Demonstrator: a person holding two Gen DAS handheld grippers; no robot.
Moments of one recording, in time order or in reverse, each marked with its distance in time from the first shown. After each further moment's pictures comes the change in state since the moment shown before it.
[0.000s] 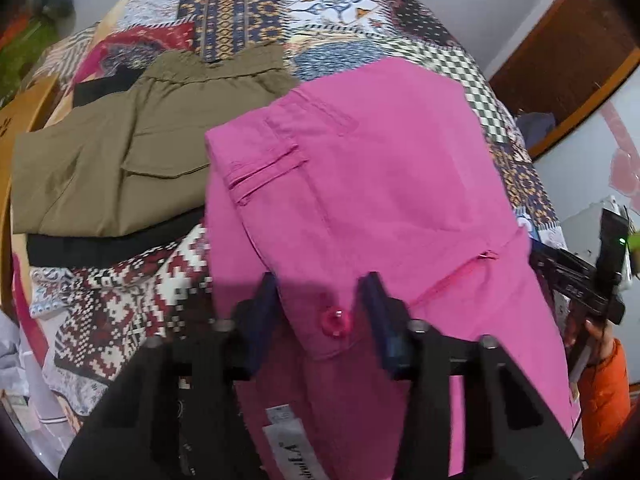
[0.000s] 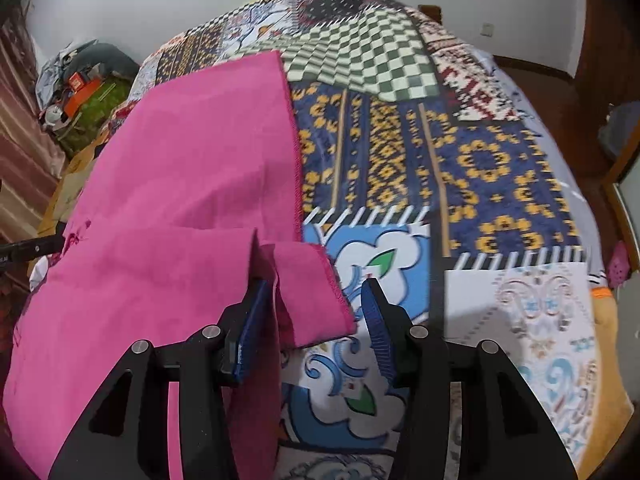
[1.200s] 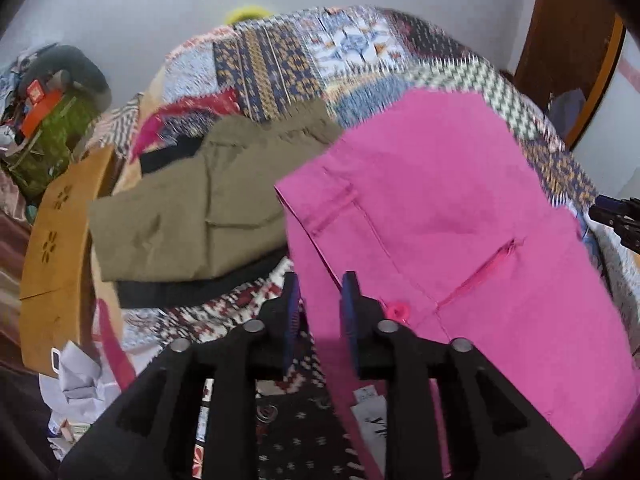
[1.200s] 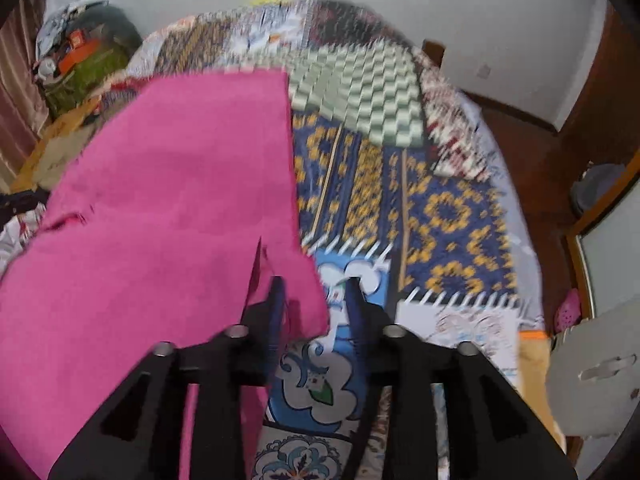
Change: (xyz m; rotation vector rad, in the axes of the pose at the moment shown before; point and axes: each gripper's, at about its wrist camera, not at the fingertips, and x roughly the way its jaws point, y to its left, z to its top) left arm -0.048 0.003 -0.007 0.137 -0.171 0.264; right arm -0.037 0.015 0.024 -0.157 -0.038 -0.159
